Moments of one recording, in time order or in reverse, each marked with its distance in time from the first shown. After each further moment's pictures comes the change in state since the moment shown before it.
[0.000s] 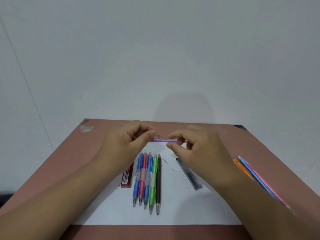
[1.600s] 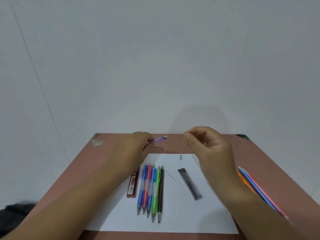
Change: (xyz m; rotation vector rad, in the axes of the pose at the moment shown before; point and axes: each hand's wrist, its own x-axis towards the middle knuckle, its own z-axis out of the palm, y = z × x) left_hand 0.034 -0.011 0.000 0.716 -0.041 0.170; right_hand -0.004 -0.010 -0.019 0.801 0.273 0.267
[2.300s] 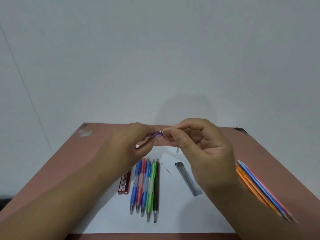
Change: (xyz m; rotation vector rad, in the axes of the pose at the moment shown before) left_hand -0.014 -0.002 0.006 -0.251 0.262 0.335; right_hand -0.018 -0.012 0.023 0.164 -0.159 -0.282
